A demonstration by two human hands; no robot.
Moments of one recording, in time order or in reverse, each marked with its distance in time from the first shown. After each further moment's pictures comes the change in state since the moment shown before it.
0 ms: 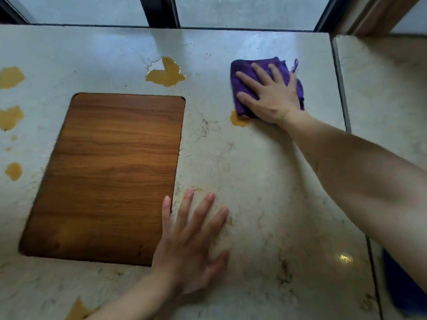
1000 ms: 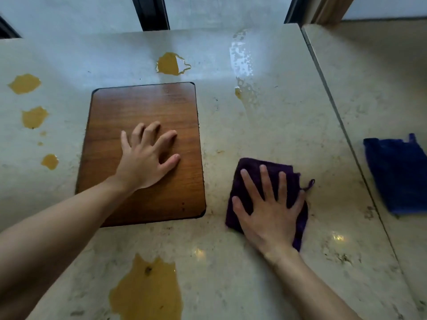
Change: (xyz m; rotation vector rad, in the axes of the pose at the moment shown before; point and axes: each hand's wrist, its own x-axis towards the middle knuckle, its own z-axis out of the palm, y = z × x) left_hand 0.024 -0.192 -0.026 0.063 0.062 -0.028; right_hand -0.332 -0.203 0.075 0.090 0.059 0.474
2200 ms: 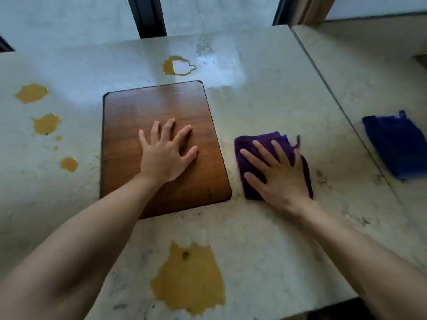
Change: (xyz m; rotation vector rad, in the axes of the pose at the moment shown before) left_hand -0.004 0.004 -0.006 -0.054 -0.007 -0.045; right_hand 0.038 -0.011 -0.006 -0.050 0.016 -0.221
